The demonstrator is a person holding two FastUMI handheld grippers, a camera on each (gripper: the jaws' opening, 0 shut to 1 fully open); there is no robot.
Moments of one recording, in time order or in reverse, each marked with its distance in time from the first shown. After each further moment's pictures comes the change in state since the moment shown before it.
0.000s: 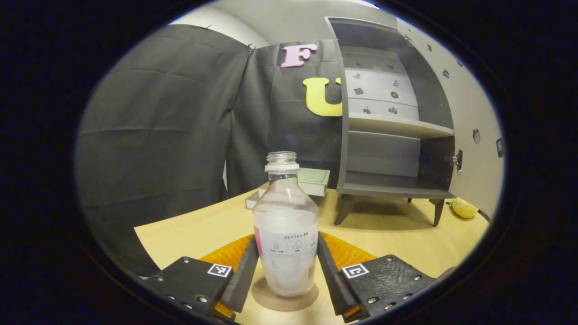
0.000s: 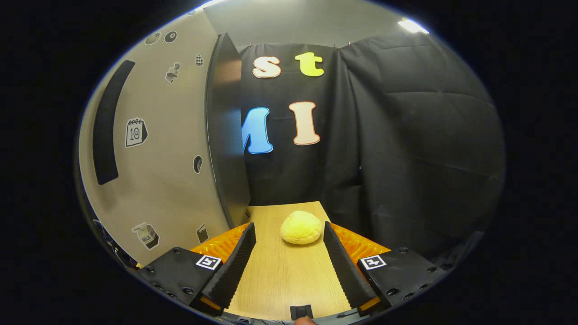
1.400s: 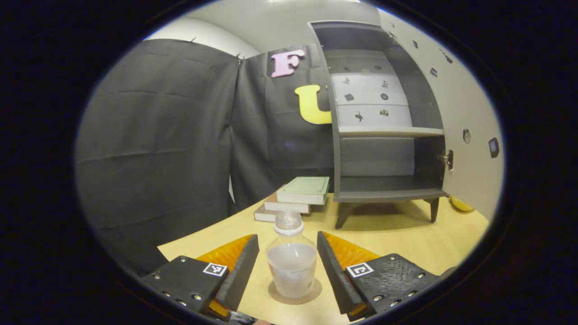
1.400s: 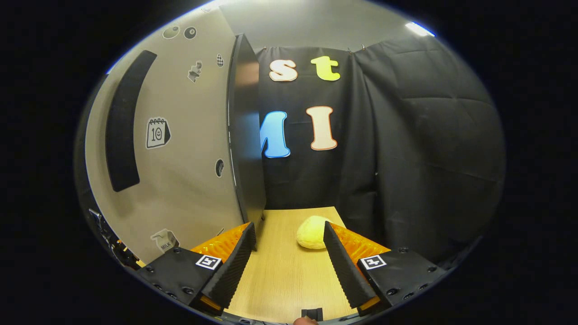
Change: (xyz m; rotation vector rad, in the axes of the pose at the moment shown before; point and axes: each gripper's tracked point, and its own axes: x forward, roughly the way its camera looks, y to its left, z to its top) left arm -0.052 0.000 0.070 0.099 -0.052 0.014; right arm -0.001 0.038 0.012 -0.027 -0.043 0.087
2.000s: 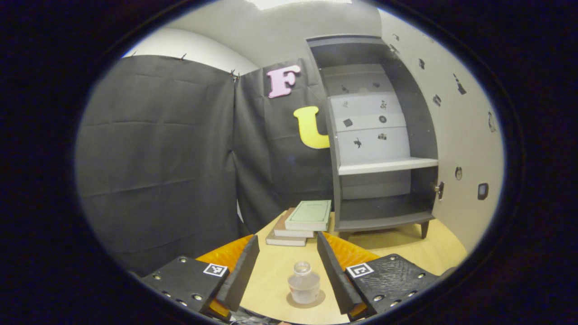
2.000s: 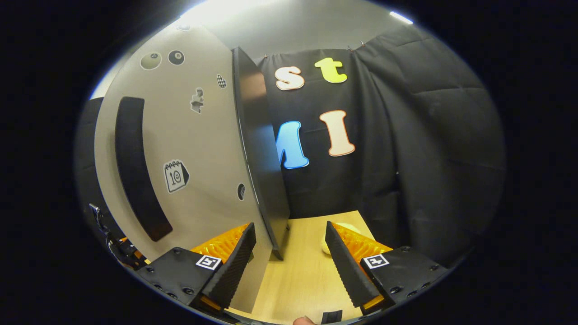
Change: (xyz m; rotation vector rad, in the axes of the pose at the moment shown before) left arm -0.044 0.009 0.128 0.048 -0.059 -0.014; right arm -0.003 0.027 0.048 0.102 -0.035 0.158
